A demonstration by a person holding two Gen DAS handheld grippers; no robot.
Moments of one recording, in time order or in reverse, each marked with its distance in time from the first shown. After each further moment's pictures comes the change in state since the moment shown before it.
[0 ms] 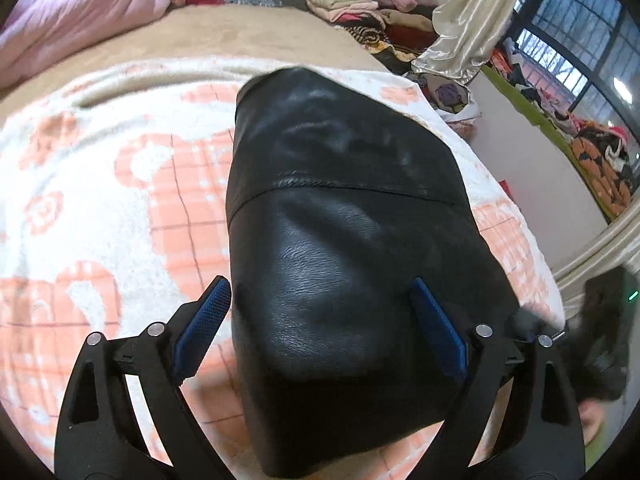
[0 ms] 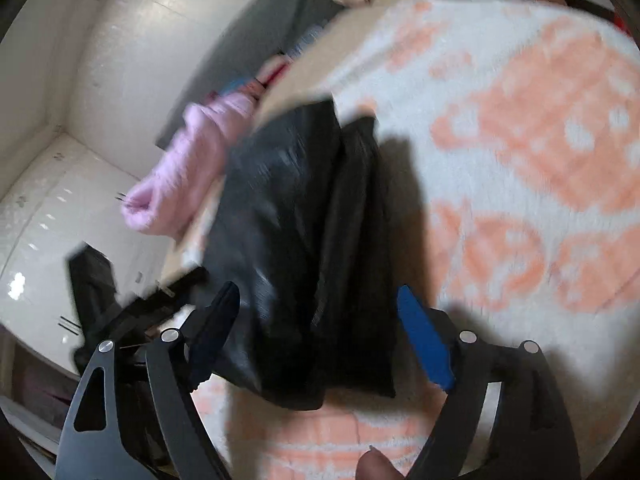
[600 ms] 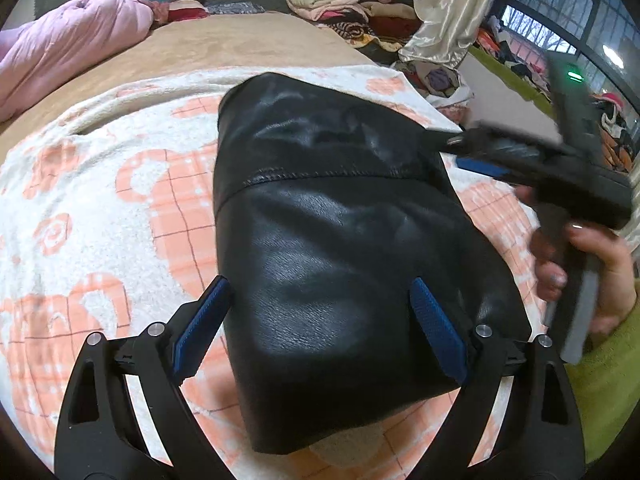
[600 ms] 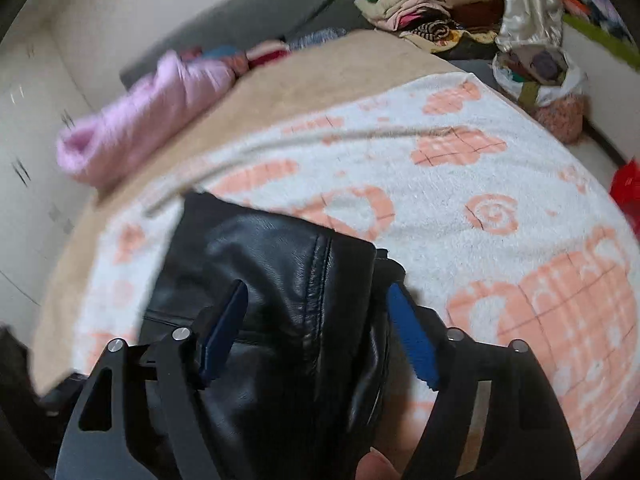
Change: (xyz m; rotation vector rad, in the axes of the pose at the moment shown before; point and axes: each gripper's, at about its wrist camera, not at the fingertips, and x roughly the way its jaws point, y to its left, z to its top) left arm -0.003 -0.020 -0.006 0.094 0.018 0.025; right arm 0.102 0.064 0.089 -0.371 0.069 -0.389
